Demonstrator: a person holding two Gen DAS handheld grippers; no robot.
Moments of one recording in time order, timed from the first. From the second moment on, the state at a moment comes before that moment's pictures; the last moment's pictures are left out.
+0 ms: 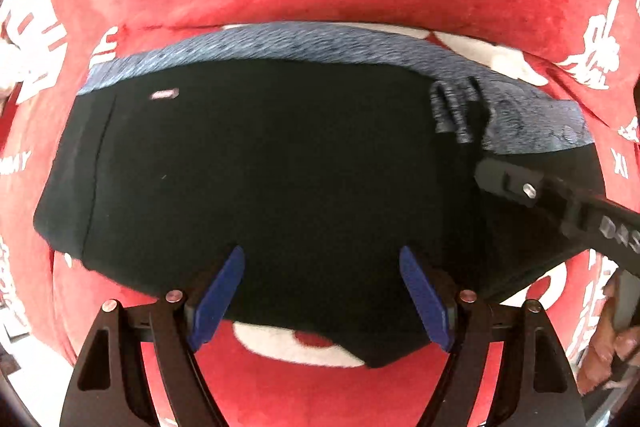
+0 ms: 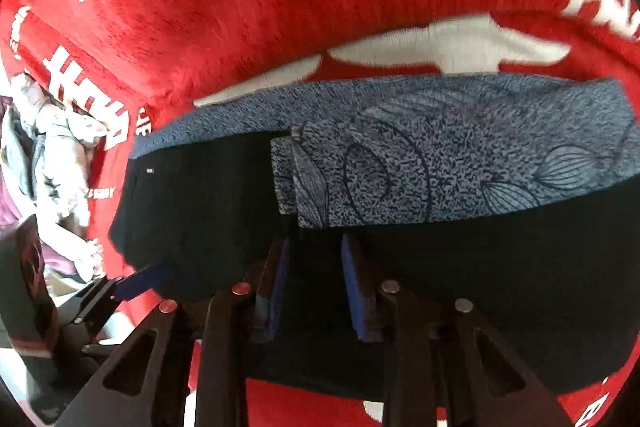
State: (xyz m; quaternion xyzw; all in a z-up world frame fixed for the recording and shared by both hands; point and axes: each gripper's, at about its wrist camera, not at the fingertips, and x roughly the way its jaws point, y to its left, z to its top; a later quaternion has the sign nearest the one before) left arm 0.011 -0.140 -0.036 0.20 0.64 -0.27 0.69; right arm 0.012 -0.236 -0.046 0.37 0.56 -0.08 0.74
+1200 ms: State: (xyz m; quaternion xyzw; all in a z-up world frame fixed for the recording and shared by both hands) left arm 0.055 -0.001 -0.038 0.16 0.66 -0.21 0.70; right arm 0.027 -0.140 -0.009 0.18 0.65 -0.10 0.73
